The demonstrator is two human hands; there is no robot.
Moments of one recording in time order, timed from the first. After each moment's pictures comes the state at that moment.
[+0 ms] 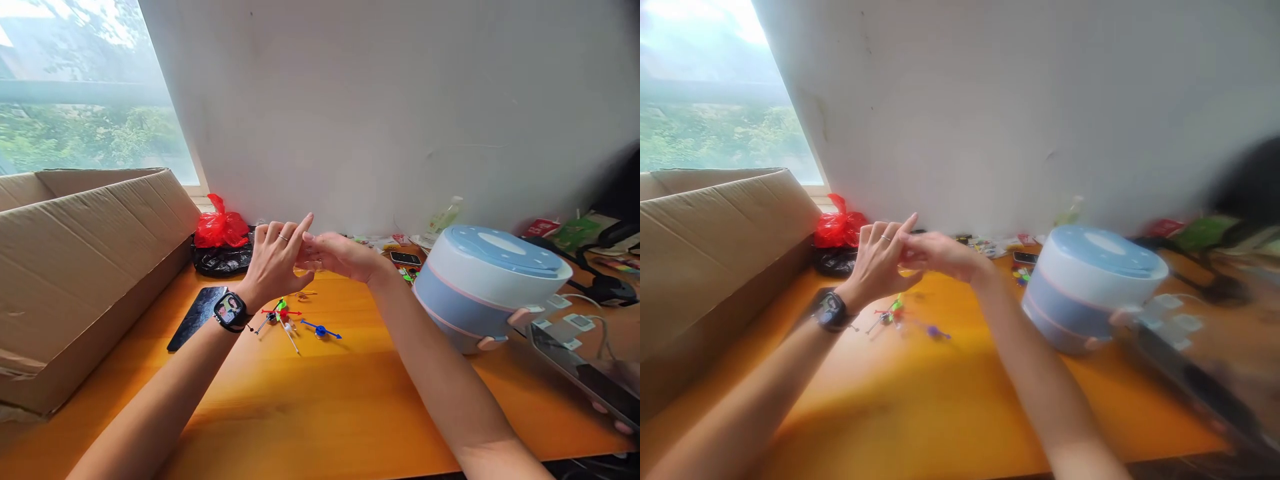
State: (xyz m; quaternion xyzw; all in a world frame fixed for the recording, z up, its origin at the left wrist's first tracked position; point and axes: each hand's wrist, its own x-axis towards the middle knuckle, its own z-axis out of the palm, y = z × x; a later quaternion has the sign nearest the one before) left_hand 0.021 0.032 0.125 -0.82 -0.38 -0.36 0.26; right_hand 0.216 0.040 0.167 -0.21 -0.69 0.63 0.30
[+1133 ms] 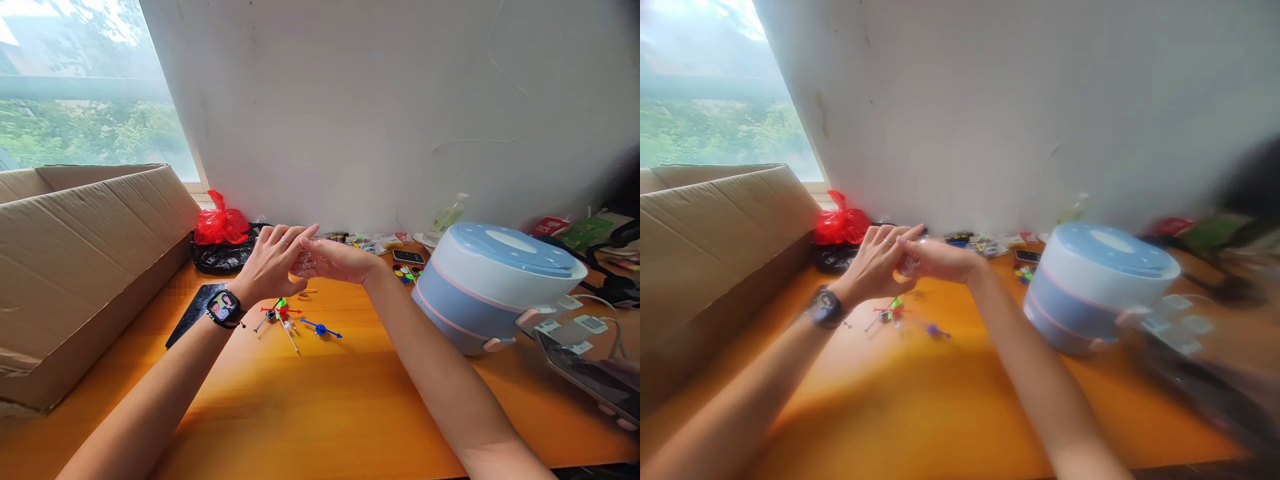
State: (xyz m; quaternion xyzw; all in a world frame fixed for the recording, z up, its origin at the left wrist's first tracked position) left_hand 0.009 0.039 0.116 -0.87 -0.32 -0.32 0.21; right_hand 0.207 0.044 0.151 -0.25 -0.69 0.59 0.32
